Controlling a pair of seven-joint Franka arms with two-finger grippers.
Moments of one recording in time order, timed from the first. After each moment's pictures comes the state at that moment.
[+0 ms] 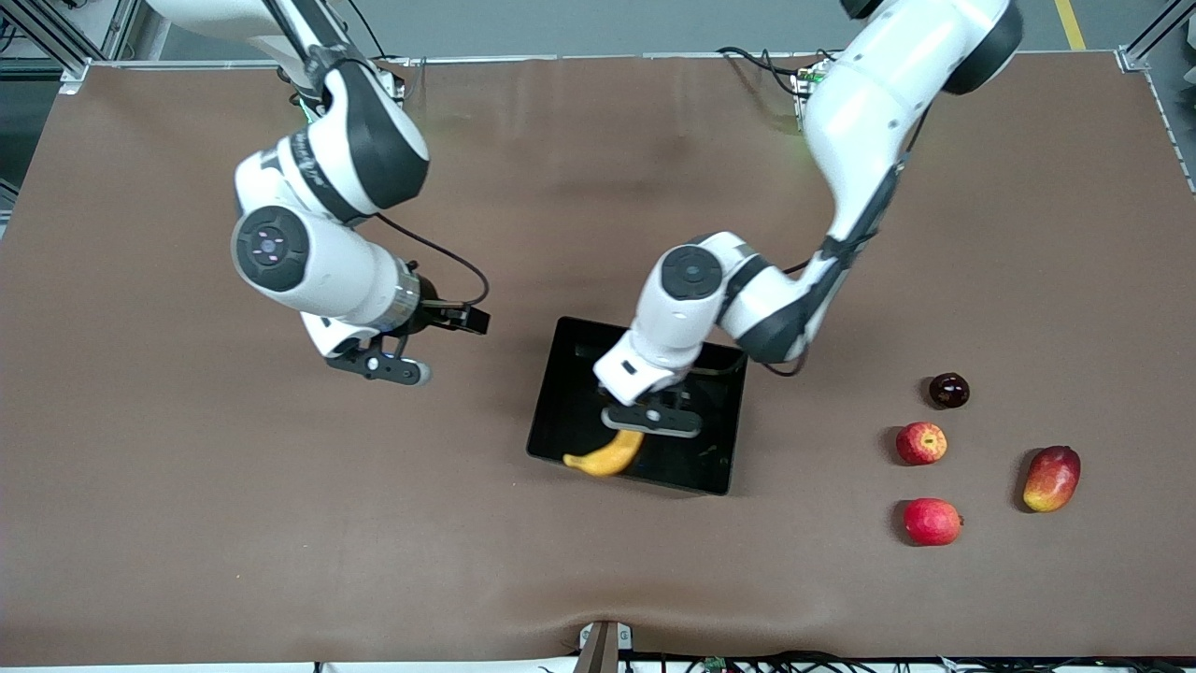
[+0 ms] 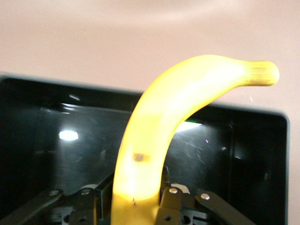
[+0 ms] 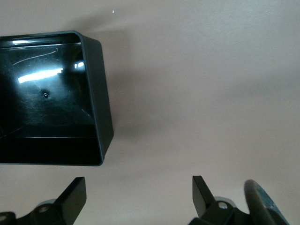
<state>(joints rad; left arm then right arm) -0.33 0.76 -0.37 -1.35 0.38 2.35 -0.74 0.40 0.38 0.05 -1.55 0.22 1.84 0.64</state>
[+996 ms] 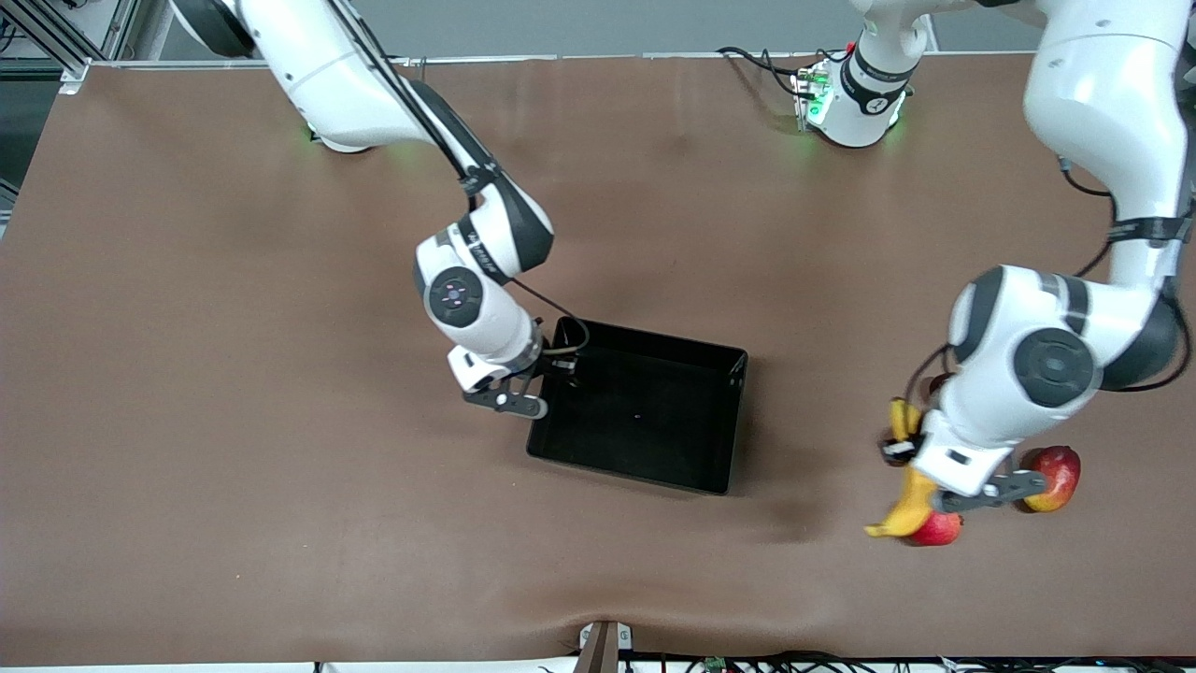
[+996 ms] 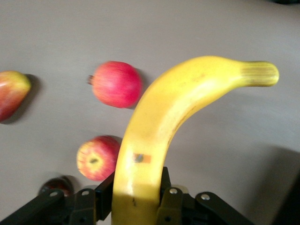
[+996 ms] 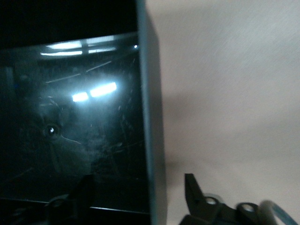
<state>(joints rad) 0.17 0.64 -0.37 -1.40 0.36 2.07 -0.53 0.58 0.71 0.05 -1.57 0.22 2.40 0.72</state>
